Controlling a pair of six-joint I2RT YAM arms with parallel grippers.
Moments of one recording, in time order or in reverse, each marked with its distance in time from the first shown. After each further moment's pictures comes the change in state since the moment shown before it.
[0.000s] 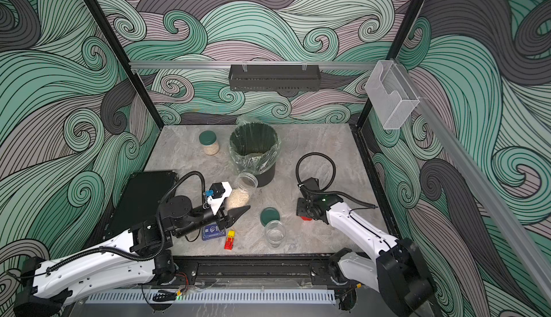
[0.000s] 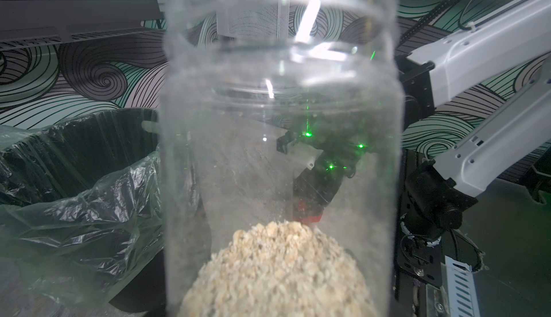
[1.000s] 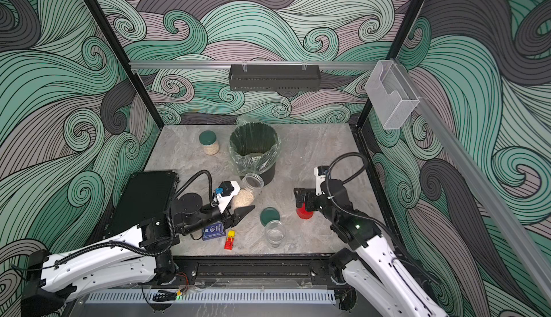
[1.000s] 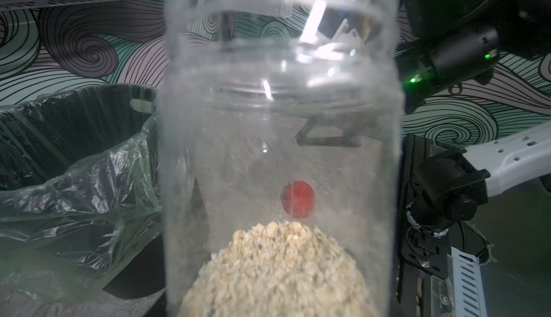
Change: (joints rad) left arm 0.003 0.110 0.042 -0.016 -0.002 -0.020; right arm 0.000 -0.570 0.091 -0.003 -0.123 -0.205
